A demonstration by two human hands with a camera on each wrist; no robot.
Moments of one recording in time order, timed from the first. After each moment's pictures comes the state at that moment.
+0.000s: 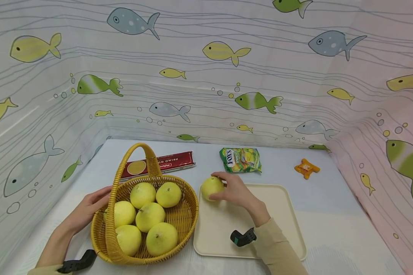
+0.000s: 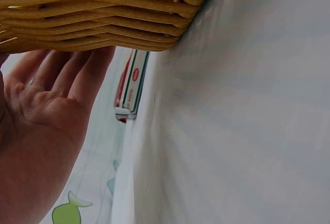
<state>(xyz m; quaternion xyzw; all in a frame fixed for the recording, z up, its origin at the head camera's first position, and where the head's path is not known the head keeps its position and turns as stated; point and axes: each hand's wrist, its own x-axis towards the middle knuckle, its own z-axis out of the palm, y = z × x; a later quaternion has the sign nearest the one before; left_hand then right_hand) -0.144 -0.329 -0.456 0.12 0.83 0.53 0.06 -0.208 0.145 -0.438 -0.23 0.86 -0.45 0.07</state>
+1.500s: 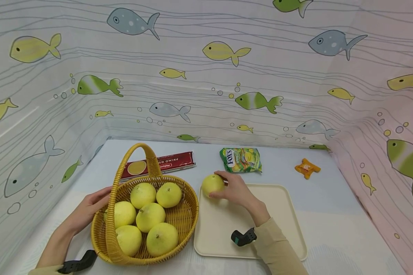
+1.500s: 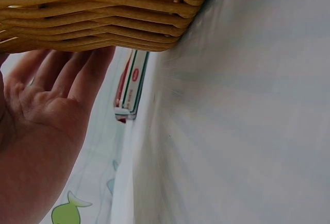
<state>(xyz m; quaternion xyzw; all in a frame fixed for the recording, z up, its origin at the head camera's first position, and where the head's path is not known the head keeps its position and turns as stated) -0.144 -0.327 -0.454 0.10 0.84 0.53 0.07 -0.213 0.146 -0.448 -0.21 0.87 -0.44 0.05</state>
